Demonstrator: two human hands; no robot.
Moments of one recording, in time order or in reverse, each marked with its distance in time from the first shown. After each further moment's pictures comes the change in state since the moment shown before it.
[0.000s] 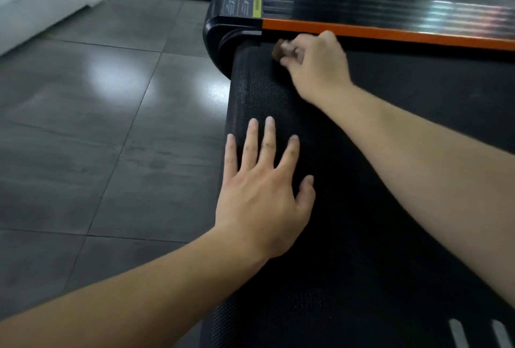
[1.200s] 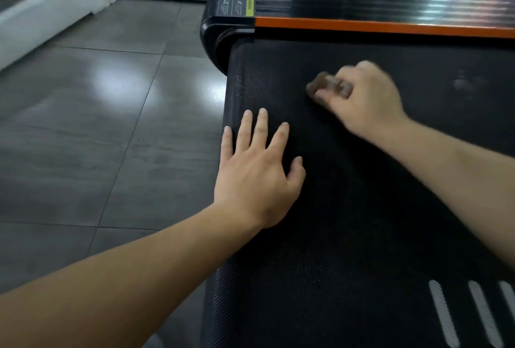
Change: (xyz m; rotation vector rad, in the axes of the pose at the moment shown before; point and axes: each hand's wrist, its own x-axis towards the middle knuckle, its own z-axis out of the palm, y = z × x) left_hand 0.002 0.001 0.000 -0.016 -0.021 -0.042; right_hand -0.091 0.047 -0.062 -0.098 -0.028 0.020
